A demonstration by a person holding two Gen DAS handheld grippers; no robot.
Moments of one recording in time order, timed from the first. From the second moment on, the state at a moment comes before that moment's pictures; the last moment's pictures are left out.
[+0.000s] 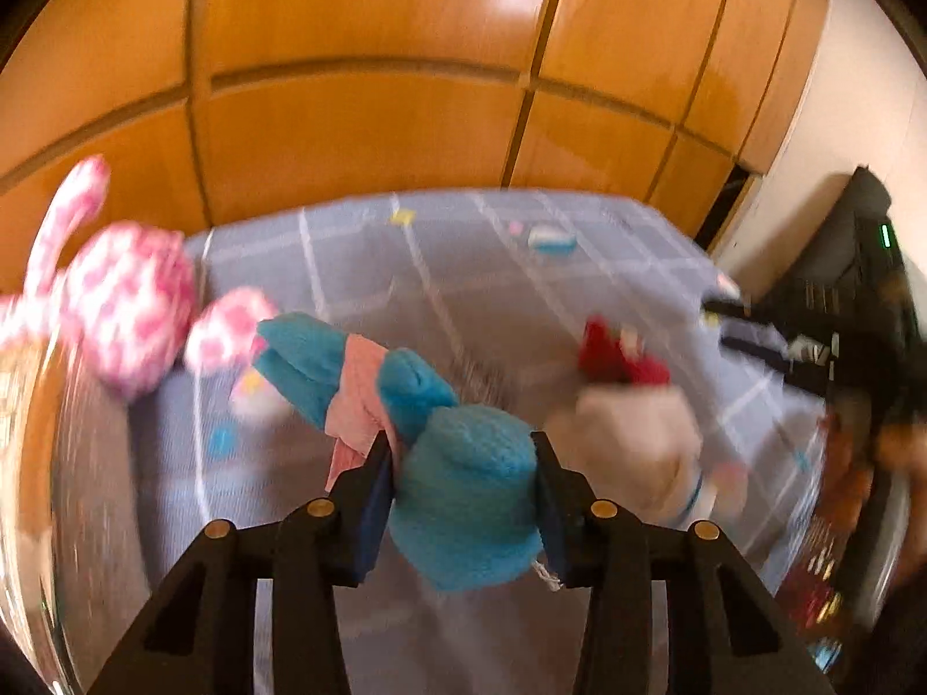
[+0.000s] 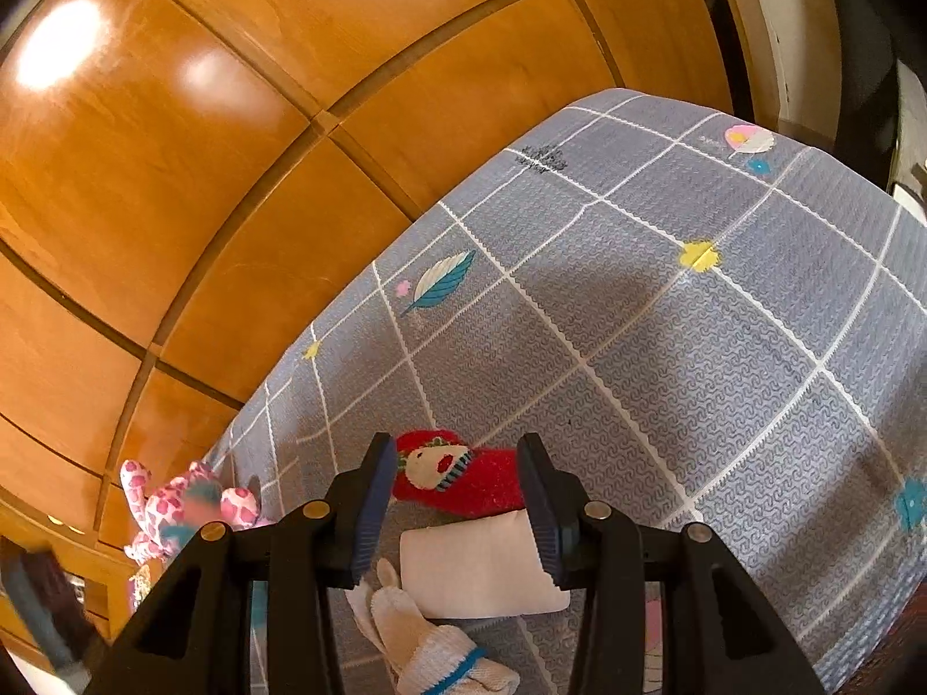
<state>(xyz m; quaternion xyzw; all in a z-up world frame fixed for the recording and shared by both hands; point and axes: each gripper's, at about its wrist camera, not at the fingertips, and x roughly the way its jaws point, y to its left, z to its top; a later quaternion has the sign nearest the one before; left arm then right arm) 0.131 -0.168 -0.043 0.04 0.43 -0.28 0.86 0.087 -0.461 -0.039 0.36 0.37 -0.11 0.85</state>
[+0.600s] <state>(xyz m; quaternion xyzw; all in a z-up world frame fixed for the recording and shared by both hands) 0.091 -0.152 -0.116 0.07 0.42 -0.26 0.87 0.107 -0.422 -0.046 0.24 0.44 -0.10 0.86</state>
